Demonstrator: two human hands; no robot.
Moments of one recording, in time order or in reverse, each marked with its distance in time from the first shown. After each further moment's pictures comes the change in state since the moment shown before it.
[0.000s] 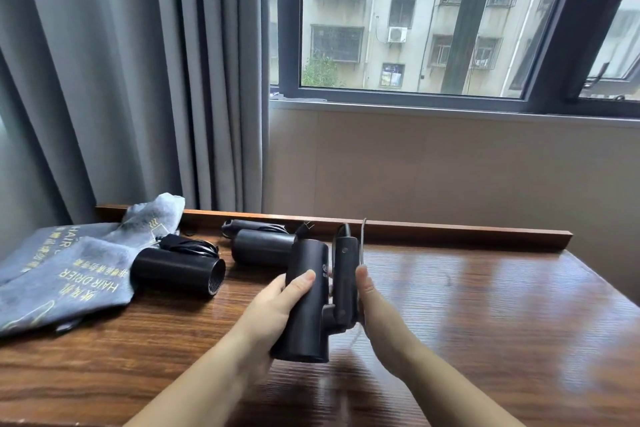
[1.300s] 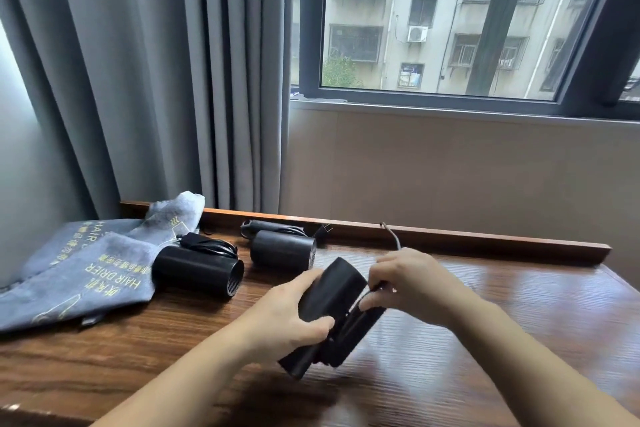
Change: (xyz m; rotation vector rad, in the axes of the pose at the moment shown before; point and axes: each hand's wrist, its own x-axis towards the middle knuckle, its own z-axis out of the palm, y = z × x) left_hand 0.007 0.022 -0.033 1.027 -0.082 0.212; right_hand 0.050 -0.043 -0.058 -1.264 -0.177 -0.551
